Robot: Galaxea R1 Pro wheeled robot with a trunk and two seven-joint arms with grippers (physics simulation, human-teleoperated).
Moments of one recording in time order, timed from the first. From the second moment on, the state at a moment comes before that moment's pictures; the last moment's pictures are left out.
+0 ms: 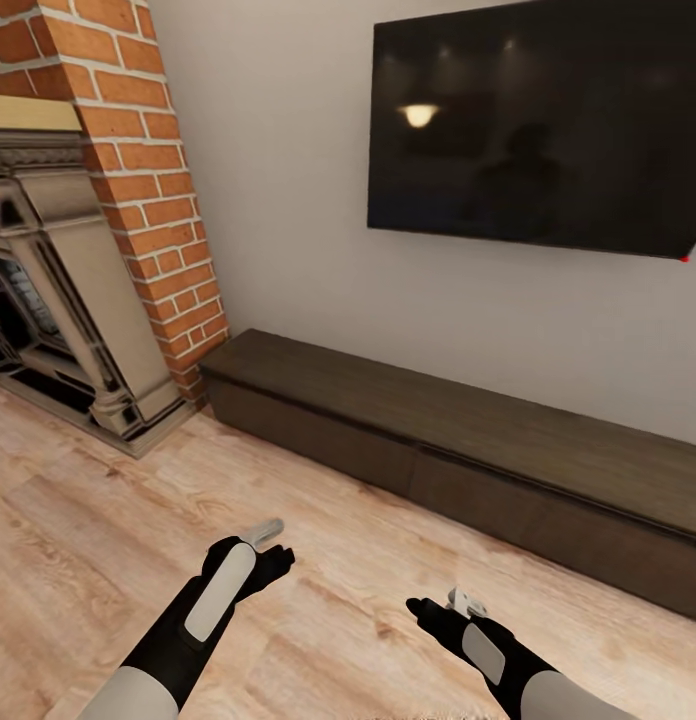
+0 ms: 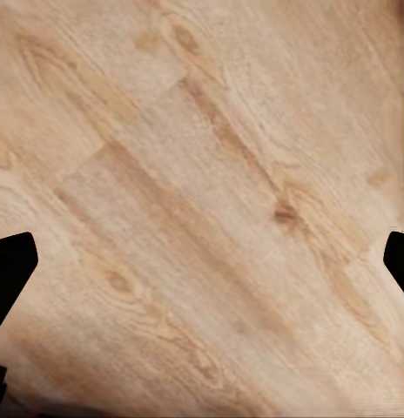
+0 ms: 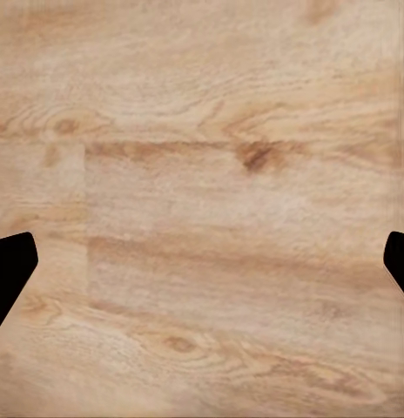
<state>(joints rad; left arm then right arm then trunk) -0.50 -0.02 -0.29 -1.03 1.01 0.63 0.75 -0.62 0.03 0.17 -0.21 -0.70 0.16 0.08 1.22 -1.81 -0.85</state>
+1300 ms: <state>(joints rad) -0.50 -0.02 -0.29 -1.03 1.01 0.63 0.75 -0.62 0.03 0.17 -0.19 -0.69 0.13 0.08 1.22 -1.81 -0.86</state>
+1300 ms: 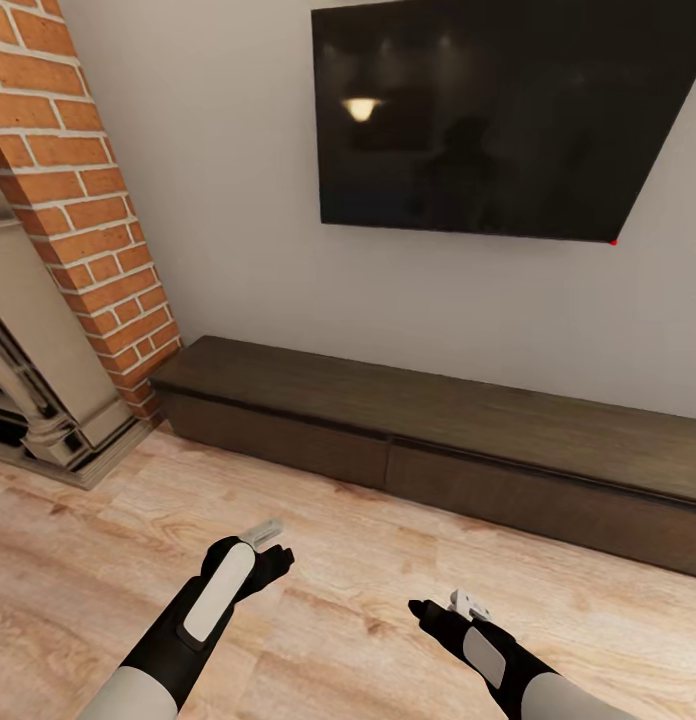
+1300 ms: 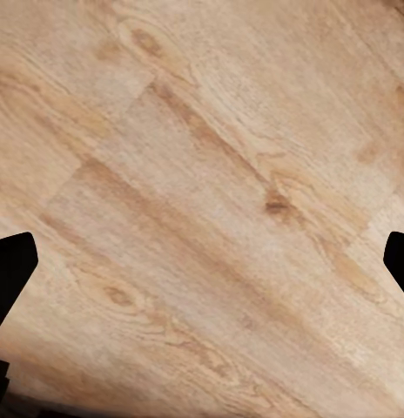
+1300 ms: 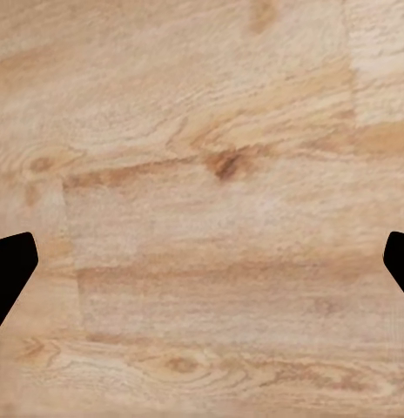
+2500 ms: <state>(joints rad) -0.50 -0.02 -0.29 -1.03 1.00 0.63 0.75 -0.62 0.03 0.17 -0.19 -0.69 0.13 0.12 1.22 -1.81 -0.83</state>
